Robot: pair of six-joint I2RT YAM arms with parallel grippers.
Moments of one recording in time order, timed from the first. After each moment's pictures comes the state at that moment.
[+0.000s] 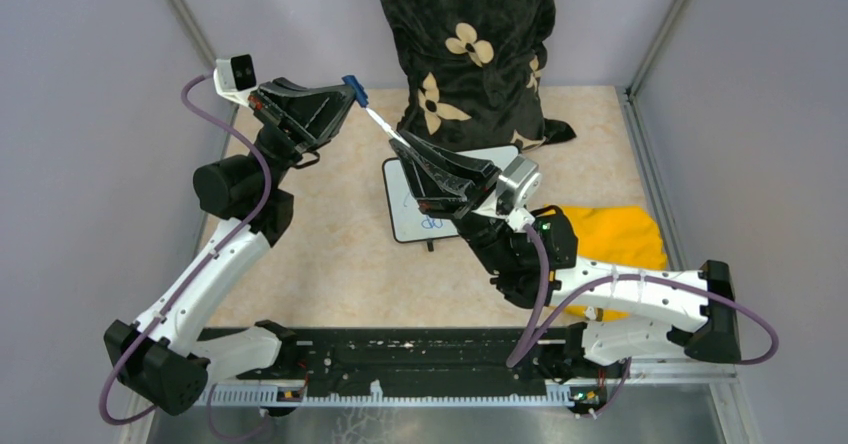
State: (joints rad) left arm -0.48 1.13 1.08 1.05 0.42 -1.47; right arm 1.32 1.16 1.05 0.99 0.30 -0.31
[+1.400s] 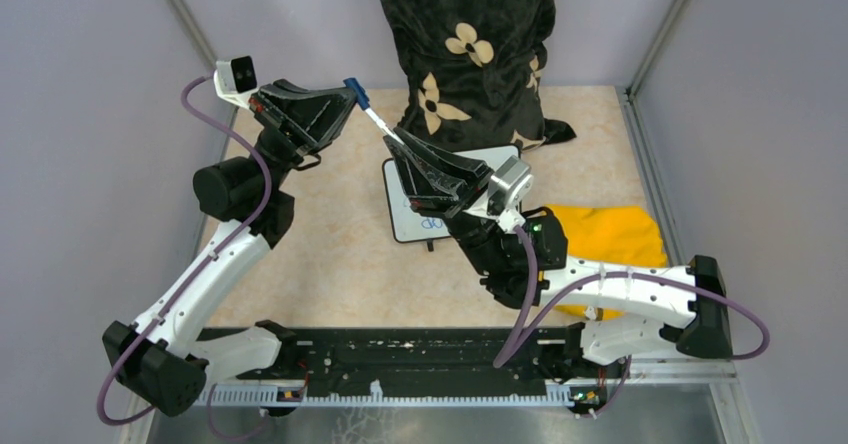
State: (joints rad) left arm -0.50 1.12 1.08 1.05 0.41 -1.45; right arm 1.34 1.22 1.08 1.06 0.34 -0.34
